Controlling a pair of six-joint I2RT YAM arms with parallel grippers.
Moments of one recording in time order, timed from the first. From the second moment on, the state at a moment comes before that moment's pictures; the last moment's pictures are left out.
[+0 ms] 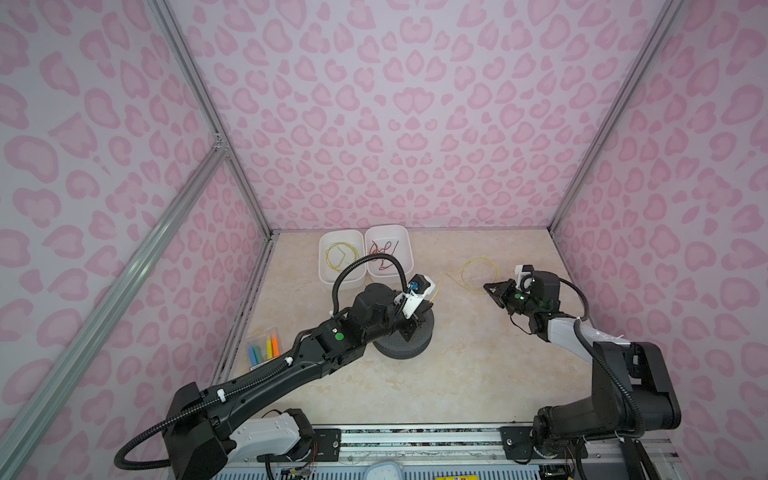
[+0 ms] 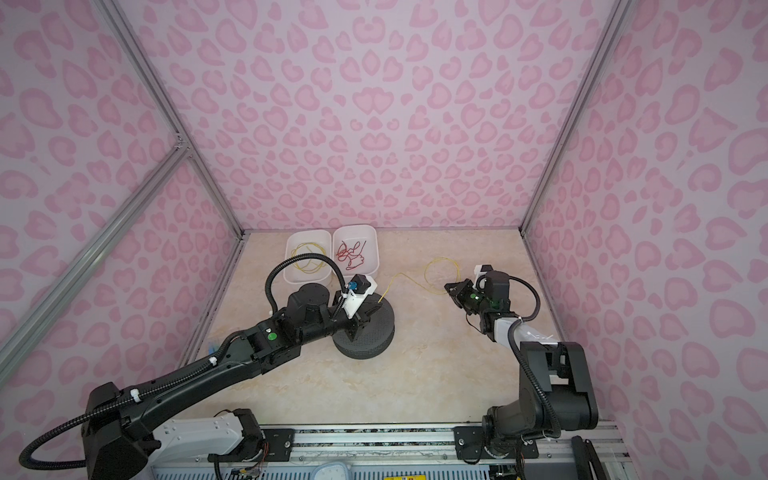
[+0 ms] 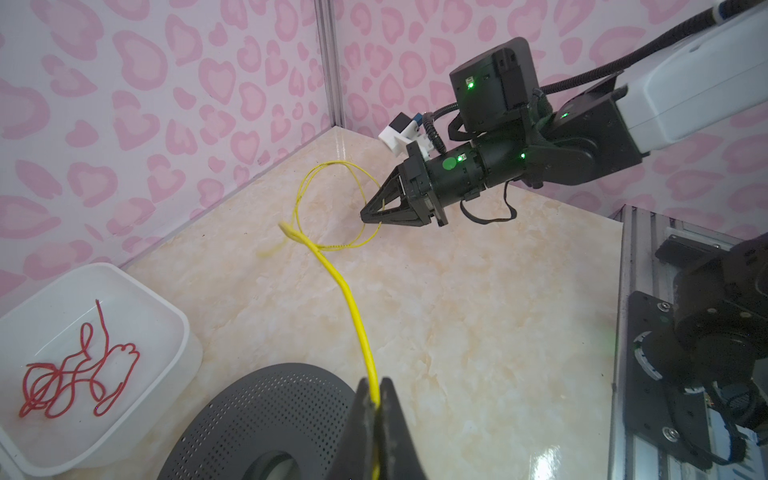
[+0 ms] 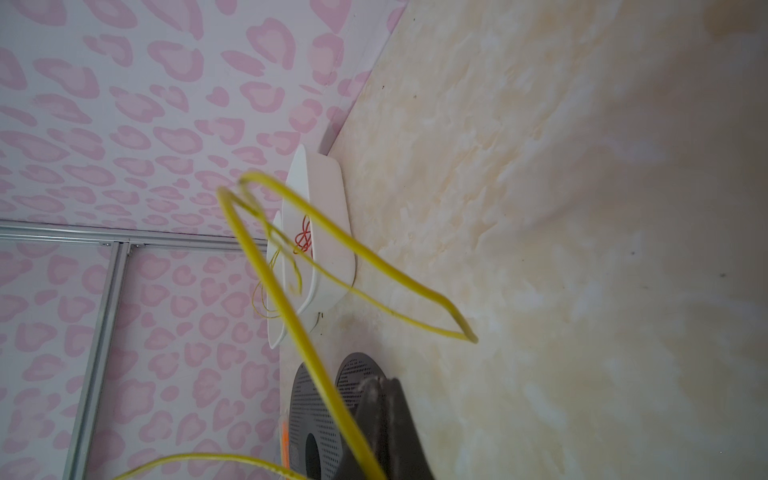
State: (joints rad) left arm -0.90 1.19 0.94 -0.11 0.09 0.05; right arm -0.03 1.45 0.64 0.30 -0.59 0.93
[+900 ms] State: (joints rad) left arm -0.89 1.22 0.91 -0.36 -0.34 0.11; right arm -0.21 1.24 0.71 0.25 -0.63 1.05
